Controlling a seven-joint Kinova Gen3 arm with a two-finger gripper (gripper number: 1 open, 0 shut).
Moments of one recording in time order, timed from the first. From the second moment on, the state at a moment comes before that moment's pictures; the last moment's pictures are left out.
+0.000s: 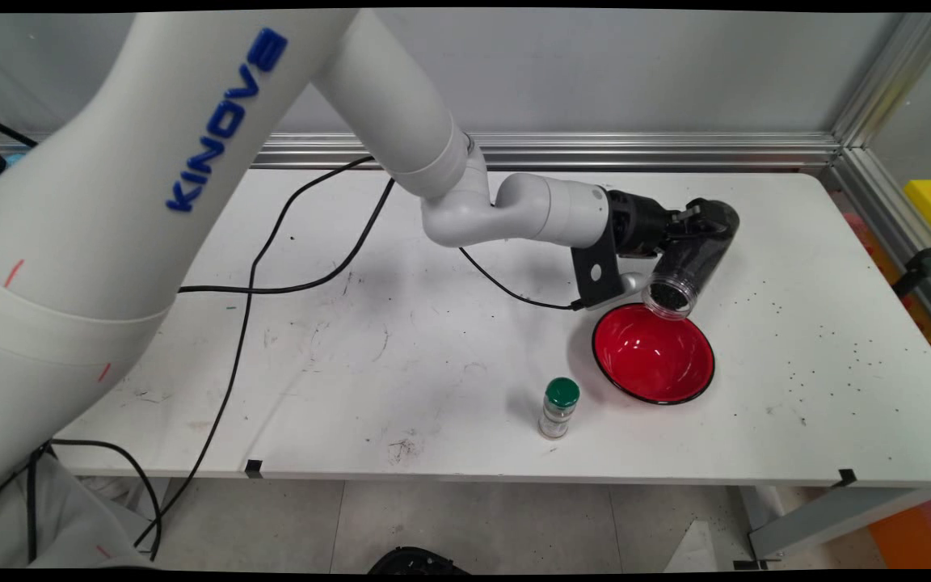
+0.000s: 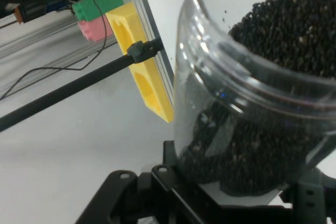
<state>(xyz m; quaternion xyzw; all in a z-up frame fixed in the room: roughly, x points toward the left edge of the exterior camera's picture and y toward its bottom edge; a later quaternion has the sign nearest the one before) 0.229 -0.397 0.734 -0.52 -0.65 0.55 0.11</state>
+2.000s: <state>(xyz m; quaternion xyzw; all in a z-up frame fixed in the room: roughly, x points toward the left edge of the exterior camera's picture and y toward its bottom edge) 0.228 -0.384 0.742 -0.59 -0.57 0.58 0.04</state>
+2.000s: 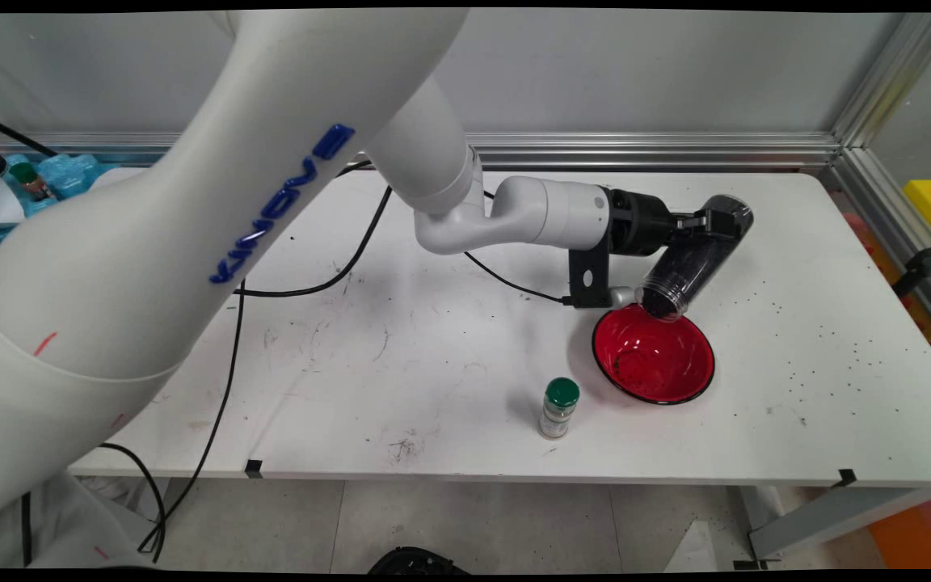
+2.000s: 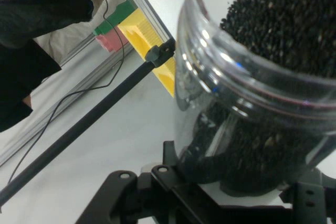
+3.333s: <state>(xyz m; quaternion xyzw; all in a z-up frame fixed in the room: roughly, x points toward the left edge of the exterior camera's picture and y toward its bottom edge) 0.226 -0.382 0.744 -0.59 -0.55 0.59 0.02</state>
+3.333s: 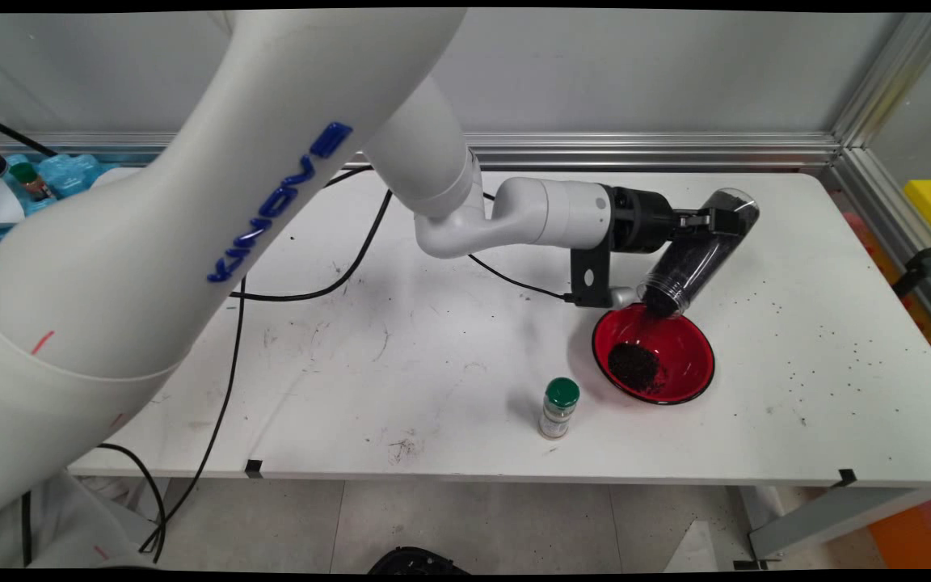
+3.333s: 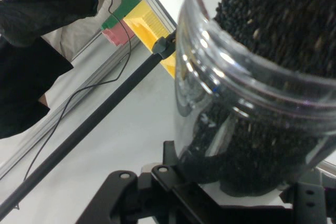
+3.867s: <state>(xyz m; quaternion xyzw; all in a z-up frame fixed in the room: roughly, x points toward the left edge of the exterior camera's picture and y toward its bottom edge) 0.225 -0.382 0.745 -0.59 -0.54 0.59 0.02</state>
